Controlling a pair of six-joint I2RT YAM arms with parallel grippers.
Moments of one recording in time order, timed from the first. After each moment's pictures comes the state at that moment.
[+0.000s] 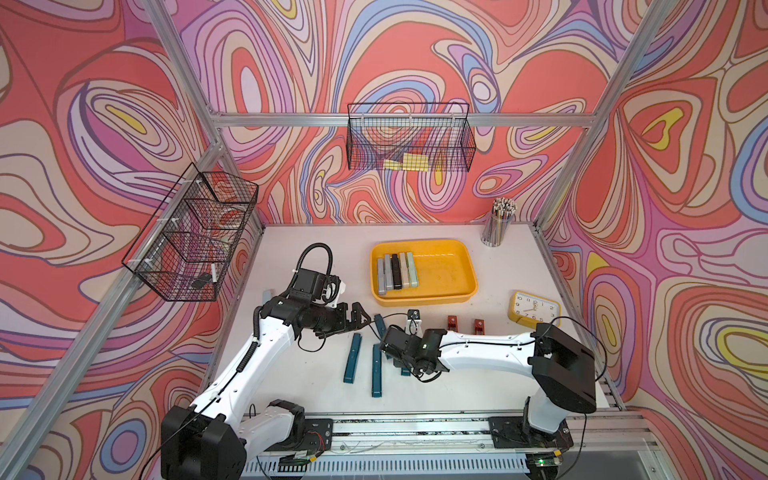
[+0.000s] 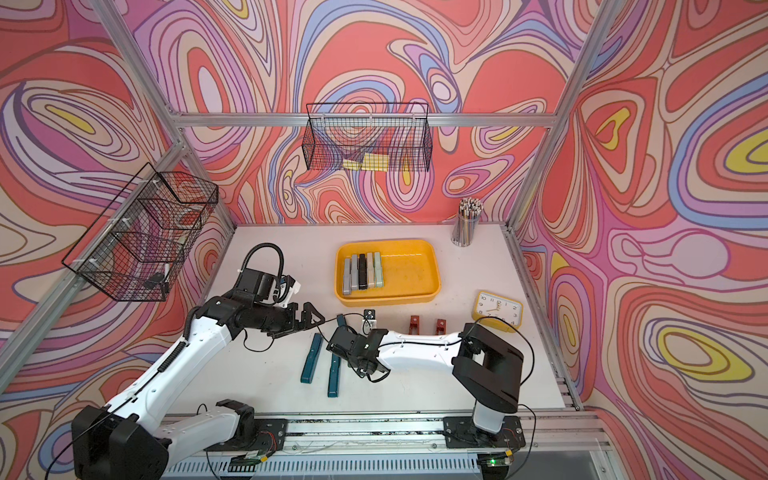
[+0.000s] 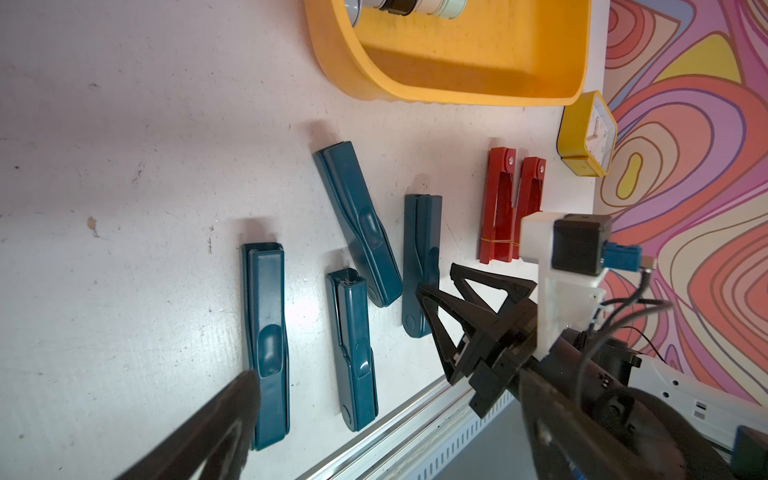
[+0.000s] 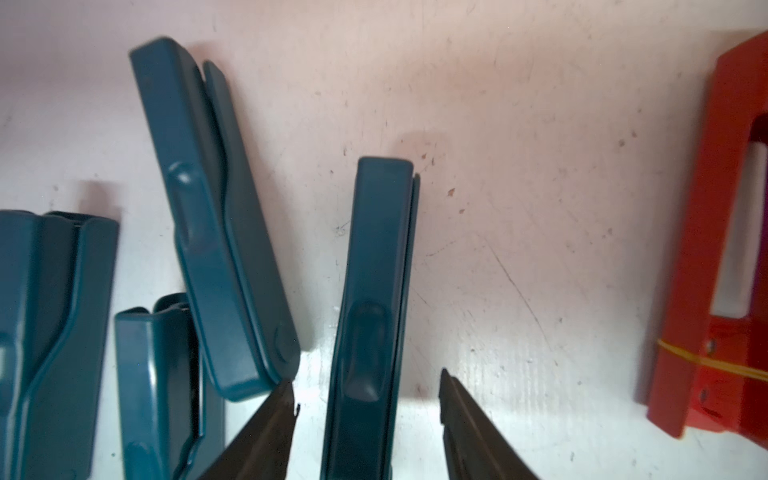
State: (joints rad) left arm -0.27 1.14 0.92 -0.85 0.52 -0.44; right arm 1.15 1.75 1.08 -0.62 0.35 1.10
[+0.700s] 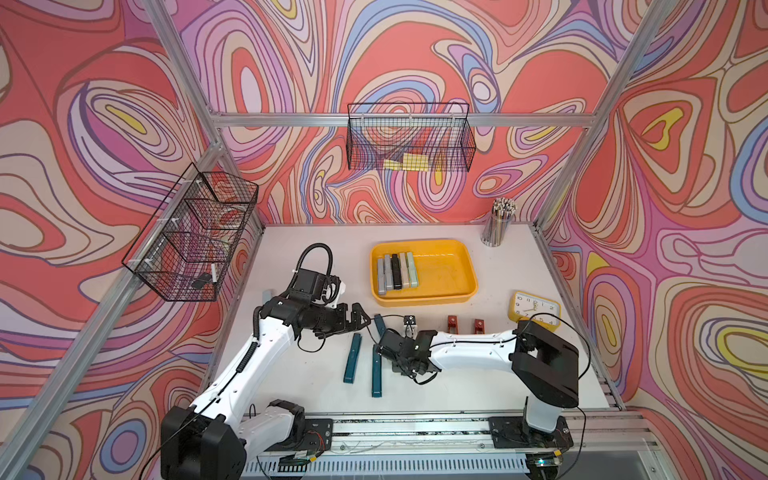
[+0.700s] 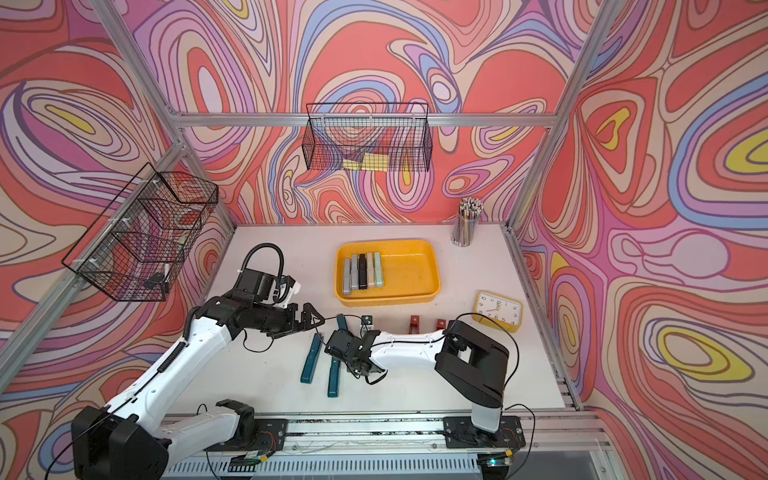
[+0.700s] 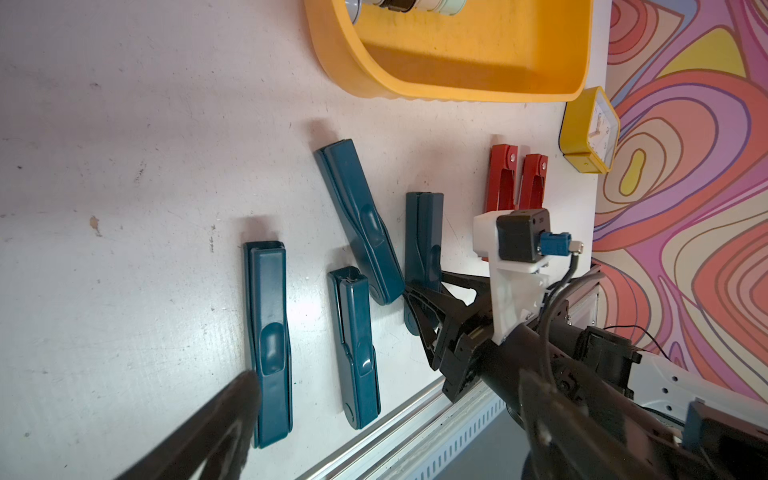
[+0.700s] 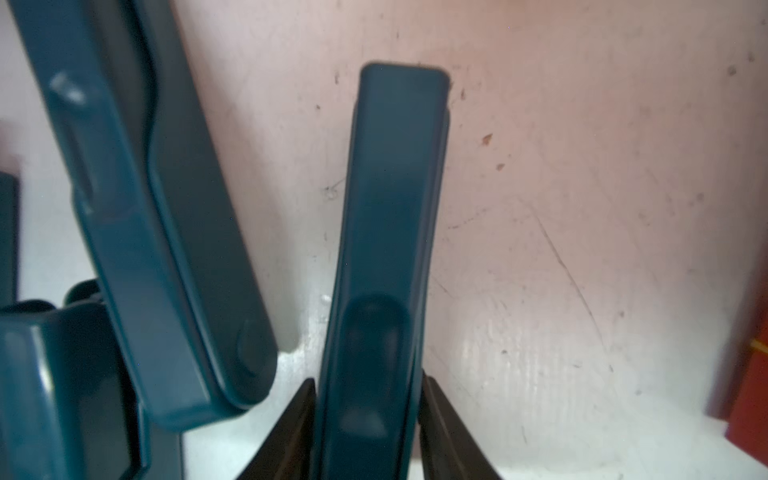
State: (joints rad) left arm -0.27 1.14 0.92 -0.86 0.52 -0.43; right arm 1.14 1.82 1.10 -0.61 0.29 1.09
